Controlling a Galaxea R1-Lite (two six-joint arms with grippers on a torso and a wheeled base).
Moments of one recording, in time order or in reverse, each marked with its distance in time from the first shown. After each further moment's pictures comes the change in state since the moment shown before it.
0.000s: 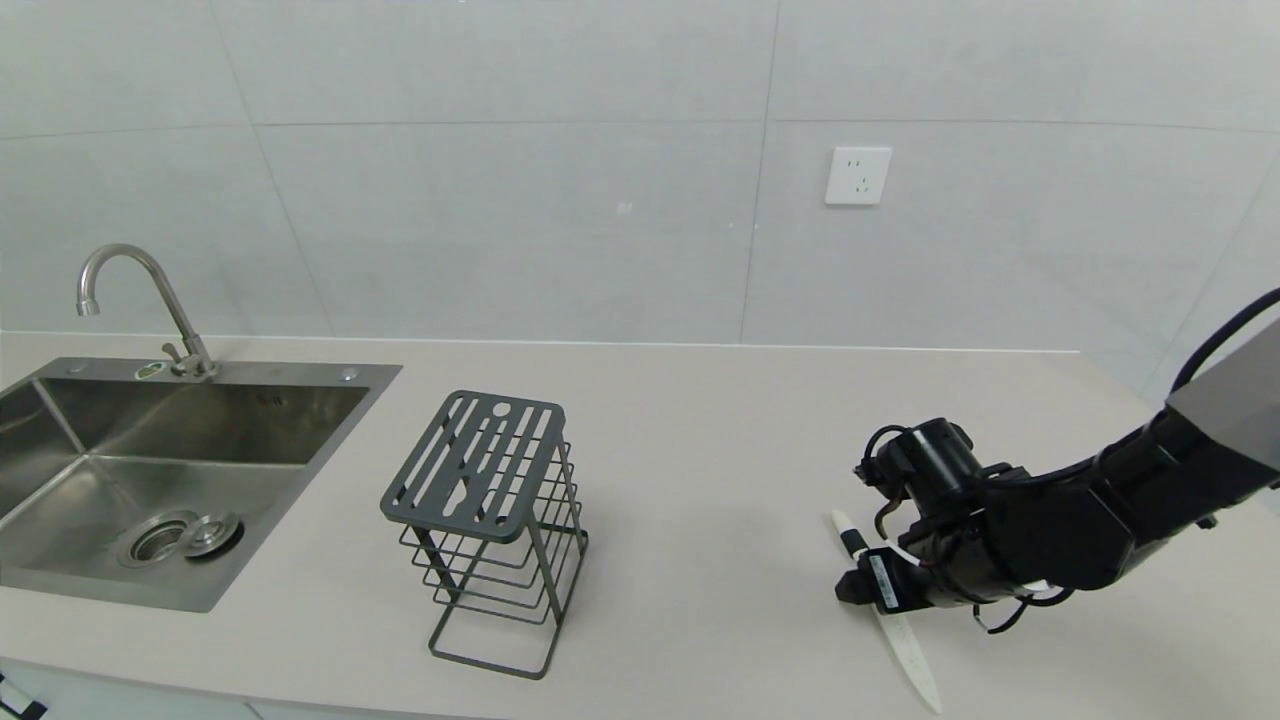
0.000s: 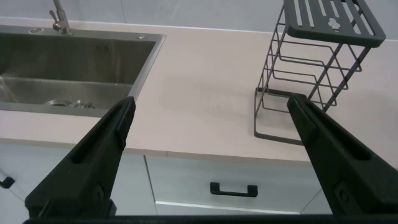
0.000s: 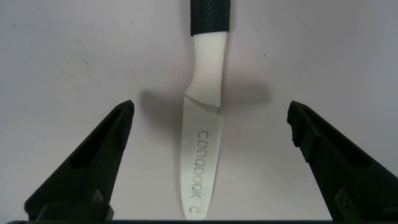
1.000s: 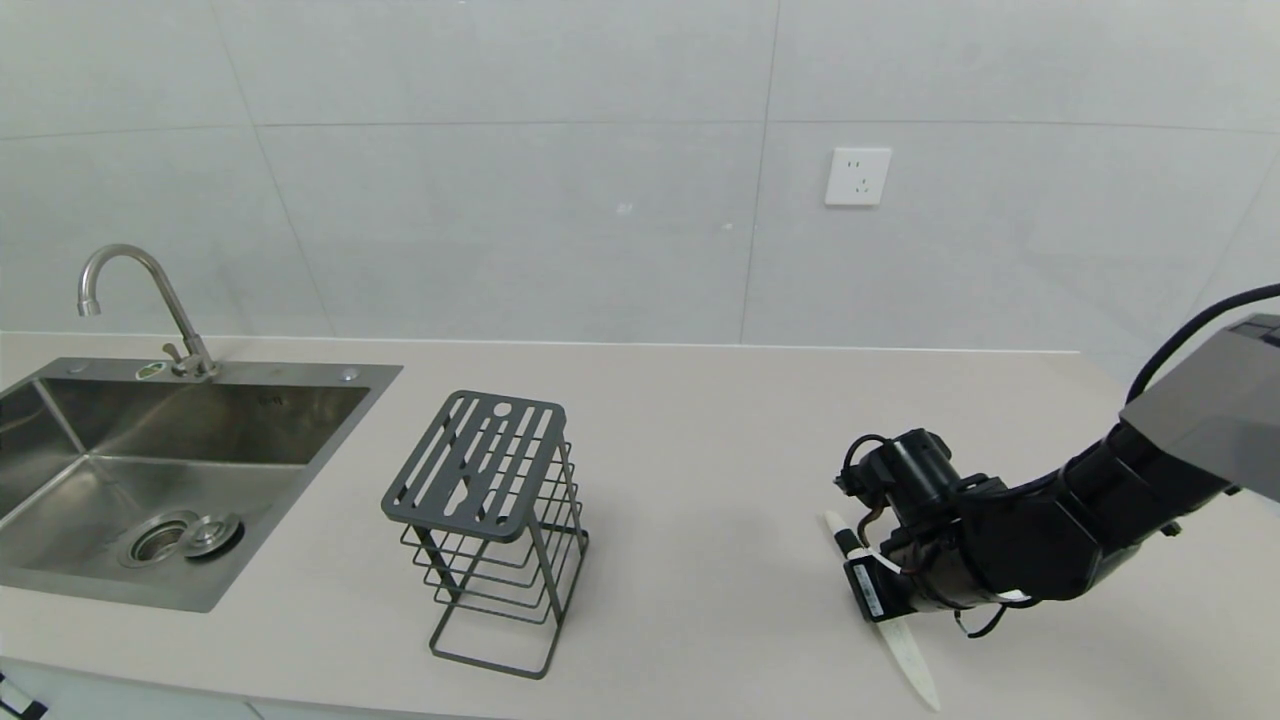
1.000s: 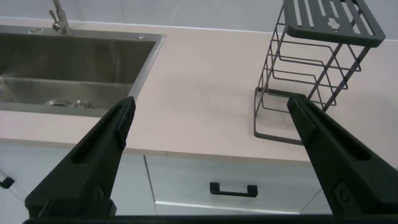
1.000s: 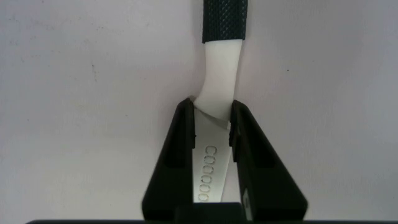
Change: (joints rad) left arm 0.000 0.000 0.000 0.000 0.000 0.000; right arm 0.017 0.060 -0.002 -0.047 -0.009 -0.049
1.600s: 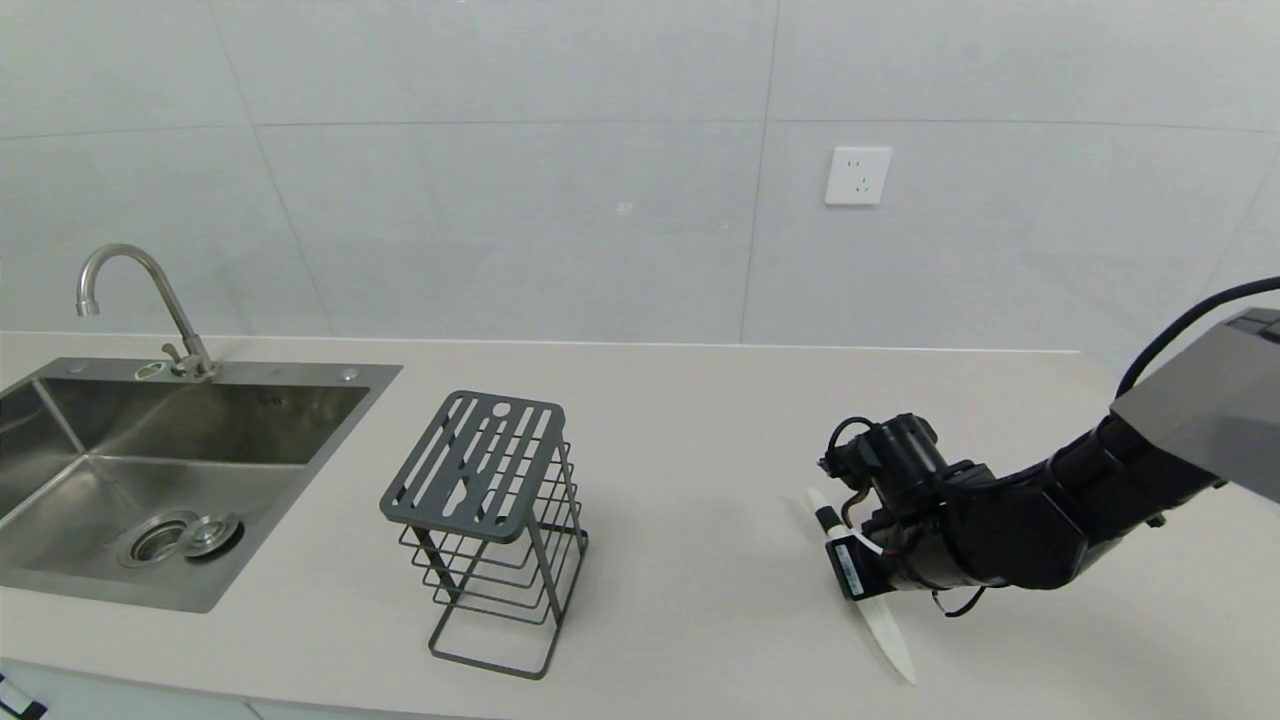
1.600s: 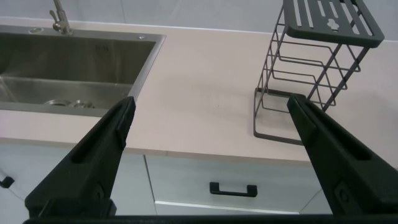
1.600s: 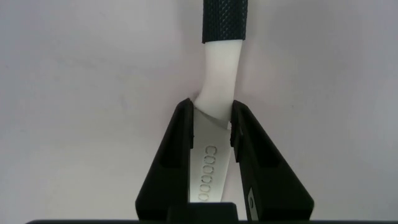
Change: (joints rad) left arm 0.000 0.000 0.000 0.000 0.000 0.000; right arm 0.031 -0.001 -0.050 -0.042 0.000 -0.017
